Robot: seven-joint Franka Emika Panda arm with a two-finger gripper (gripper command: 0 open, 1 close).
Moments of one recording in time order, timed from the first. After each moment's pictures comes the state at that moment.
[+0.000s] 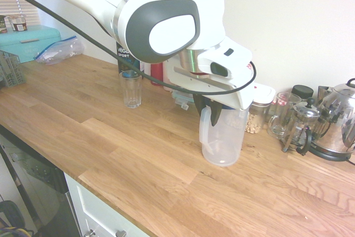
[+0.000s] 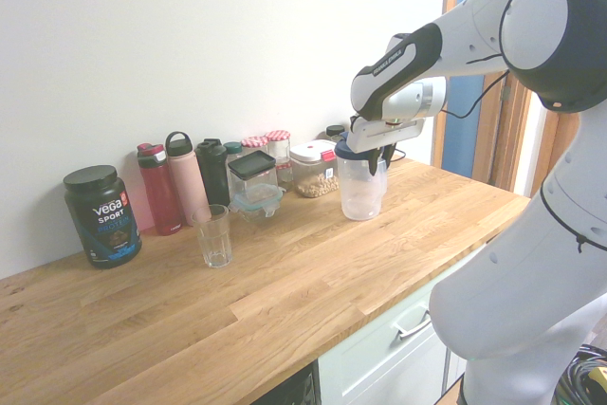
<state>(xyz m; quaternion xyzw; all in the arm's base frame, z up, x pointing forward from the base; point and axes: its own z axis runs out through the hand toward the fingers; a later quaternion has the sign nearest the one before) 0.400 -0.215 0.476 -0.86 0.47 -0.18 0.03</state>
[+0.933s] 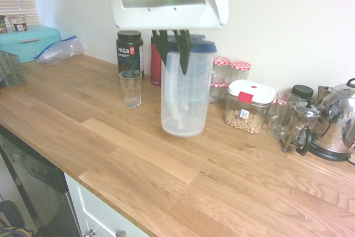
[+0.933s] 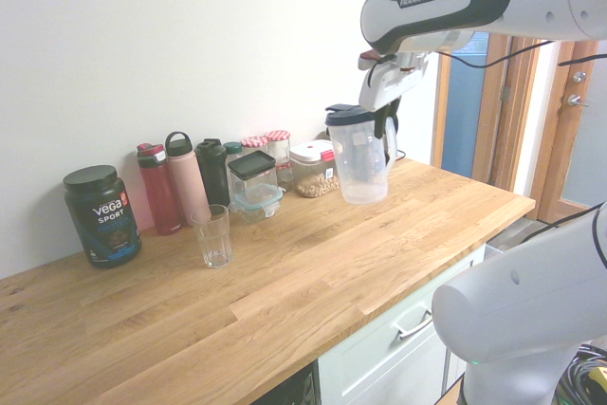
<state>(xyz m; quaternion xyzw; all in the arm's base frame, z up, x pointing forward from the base) 0.345 -0.135 0.615 -0.95 0.26 -0.18 0.00</state>
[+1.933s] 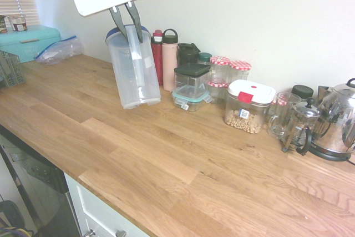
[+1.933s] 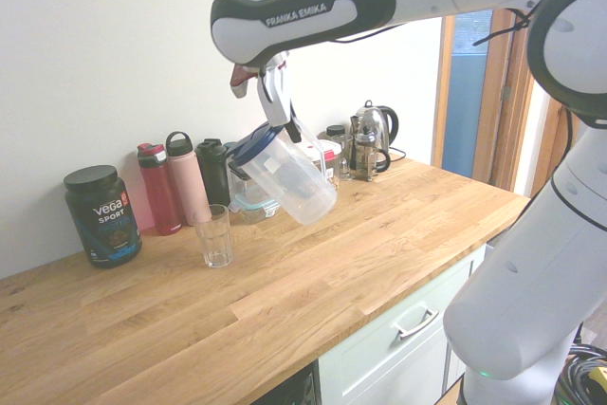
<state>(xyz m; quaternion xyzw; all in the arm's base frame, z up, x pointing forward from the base) 0.466 0.087 0.600 -0.97 -0.06 -0.04 -0.24</state>
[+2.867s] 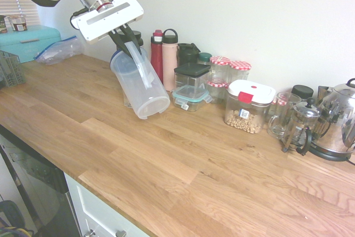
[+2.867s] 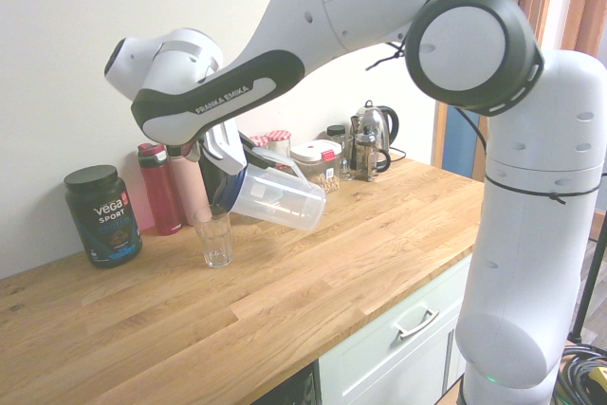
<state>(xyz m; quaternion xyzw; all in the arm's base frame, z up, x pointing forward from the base) 0.520 0.177 0.522 -0.91 -0.11 0.03 -0.41</state>
